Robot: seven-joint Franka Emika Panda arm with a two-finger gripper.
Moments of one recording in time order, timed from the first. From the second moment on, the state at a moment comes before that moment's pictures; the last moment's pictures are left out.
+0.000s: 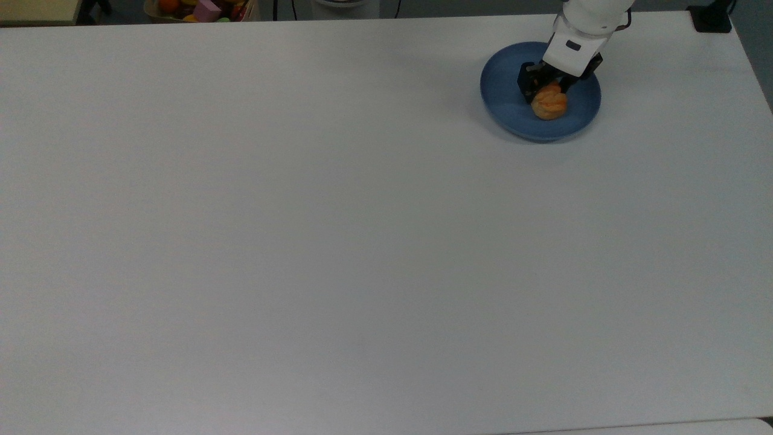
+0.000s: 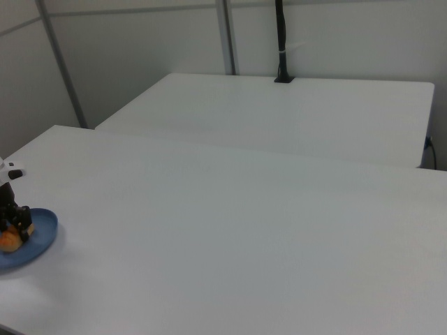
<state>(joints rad) 0.64 0.34 0.16 -1.93 -0.05 2.20 0.48</state>
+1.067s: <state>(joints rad) 0.55 0.07 0.16 -1.91 -0.04 1.96 0.45</state>
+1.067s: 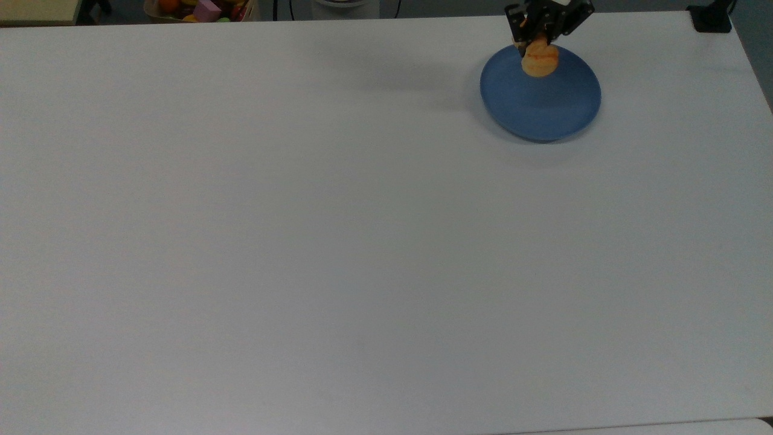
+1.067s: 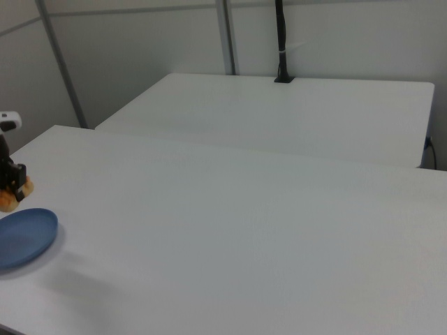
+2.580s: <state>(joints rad) 0.16 -0.13 -0.26 -1.97 0.01 1.73 -0.25</state>
